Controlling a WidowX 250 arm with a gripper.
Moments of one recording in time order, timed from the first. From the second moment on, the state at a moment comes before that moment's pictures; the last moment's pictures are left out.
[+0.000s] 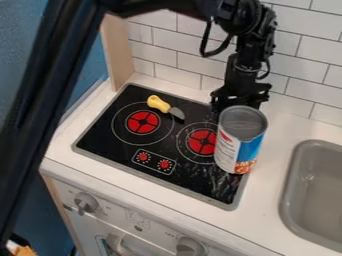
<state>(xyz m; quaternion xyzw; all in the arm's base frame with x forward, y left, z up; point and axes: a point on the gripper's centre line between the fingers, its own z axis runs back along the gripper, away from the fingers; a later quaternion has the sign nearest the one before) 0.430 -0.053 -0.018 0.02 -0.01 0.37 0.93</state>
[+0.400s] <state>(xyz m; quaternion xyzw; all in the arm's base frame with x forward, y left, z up) 0.420 -0.017 0.032 -0.01 -0.06 0.39 0.92</state>
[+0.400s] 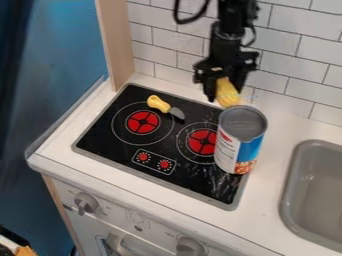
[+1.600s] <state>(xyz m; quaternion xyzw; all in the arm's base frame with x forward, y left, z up) 0.338 0.117 0.004 0.06 0.00 0.37 0.93</state>
